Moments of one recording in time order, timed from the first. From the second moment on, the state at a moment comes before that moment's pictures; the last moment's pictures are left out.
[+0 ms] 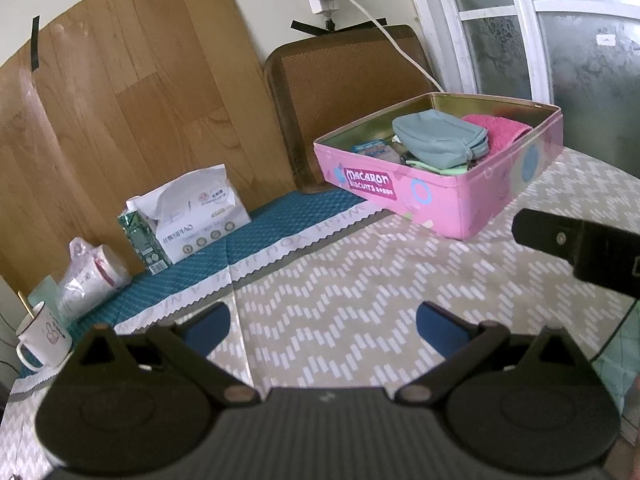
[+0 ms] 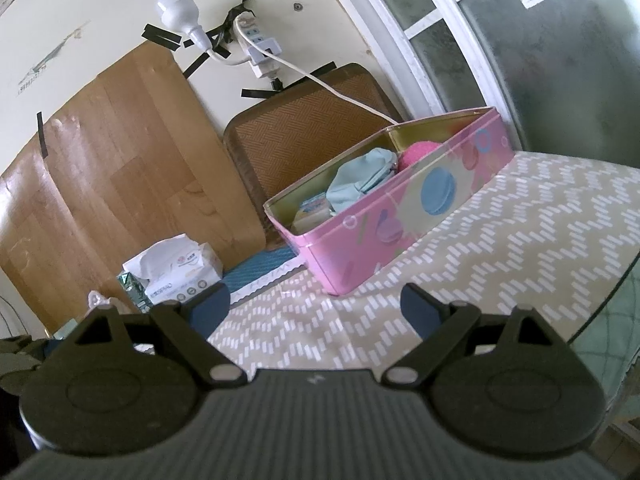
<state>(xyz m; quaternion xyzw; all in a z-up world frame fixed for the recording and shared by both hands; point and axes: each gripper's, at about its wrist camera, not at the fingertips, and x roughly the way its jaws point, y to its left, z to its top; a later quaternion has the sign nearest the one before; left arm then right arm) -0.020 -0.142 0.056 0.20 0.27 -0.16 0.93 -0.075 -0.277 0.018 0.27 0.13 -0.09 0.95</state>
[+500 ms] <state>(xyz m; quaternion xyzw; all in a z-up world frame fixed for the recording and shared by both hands) -0.023 -0.142 0.049 0.21 0.28 -0.16 0.92 -0.075 -0.276 0.017 0.27 0.13 -0.08 0.95</state>
